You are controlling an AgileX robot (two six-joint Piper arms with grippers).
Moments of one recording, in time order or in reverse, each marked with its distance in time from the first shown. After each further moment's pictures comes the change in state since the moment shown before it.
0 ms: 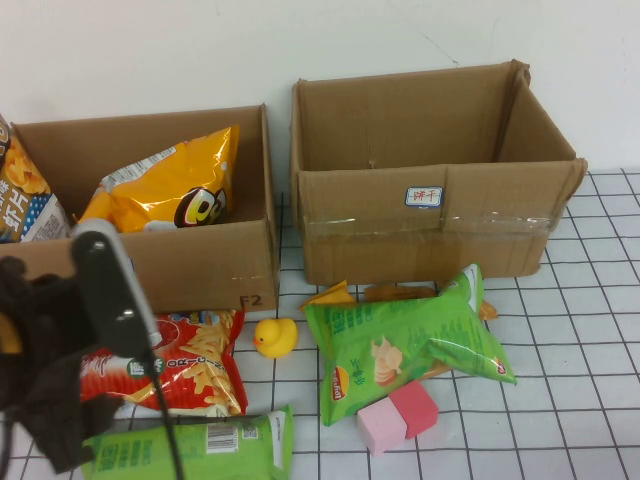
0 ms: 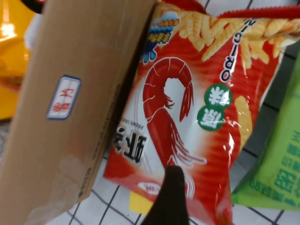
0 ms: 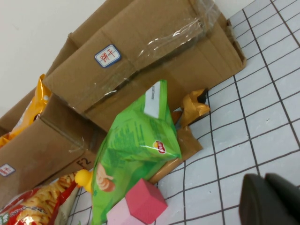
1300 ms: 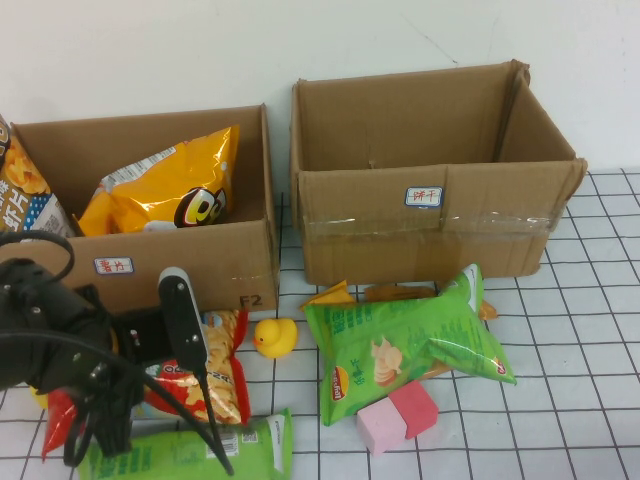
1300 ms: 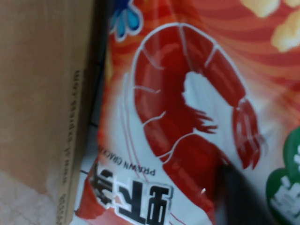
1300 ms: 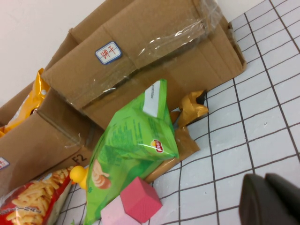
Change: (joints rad) right arm 0.000 0.000 0.000 0.003 0.000 -0.048; left arm 0.000 0.441 -0.010 0.270 -0.167 -0.158
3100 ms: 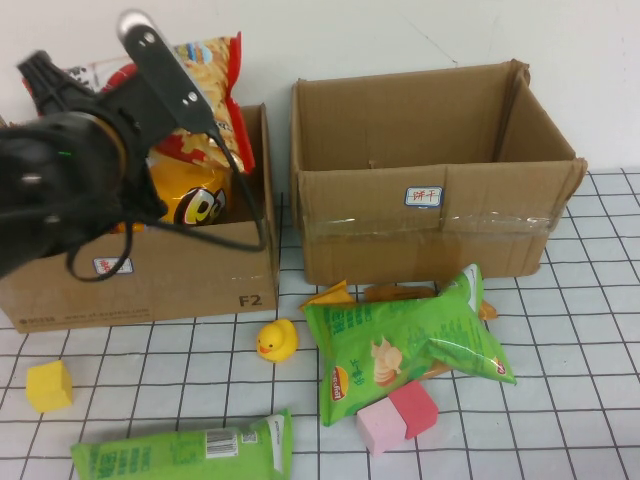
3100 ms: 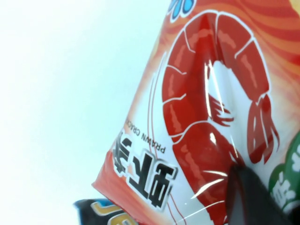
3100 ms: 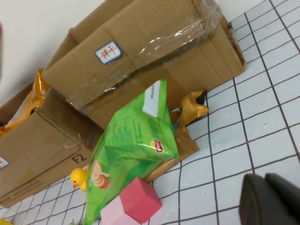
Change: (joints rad) right arm 0.000 0.000 0.000 0.002 0.000 -0.004; left arm -0.066 -0.016 -0.366 0.769 -0.025 -0.889
